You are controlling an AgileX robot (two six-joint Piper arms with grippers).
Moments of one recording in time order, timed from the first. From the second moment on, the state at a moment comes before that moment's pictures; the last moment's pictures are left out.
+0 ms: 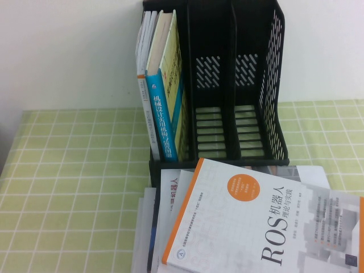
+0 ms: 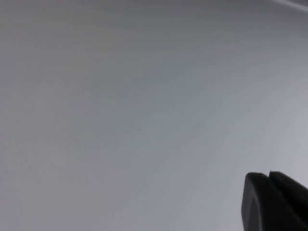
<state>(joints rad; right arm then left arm) 0.01 -0.01 0.00 0.05 -0.79 0.12 -0.03 -0.01 -0.03 -0.06 -0.88 -0.27</state>
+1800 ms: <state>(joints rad) 0.13 1.15 -0.97 1.14 0.68 -1.08 -0.26 1.42 -1.06 -0.97 0.51 0.73</state>
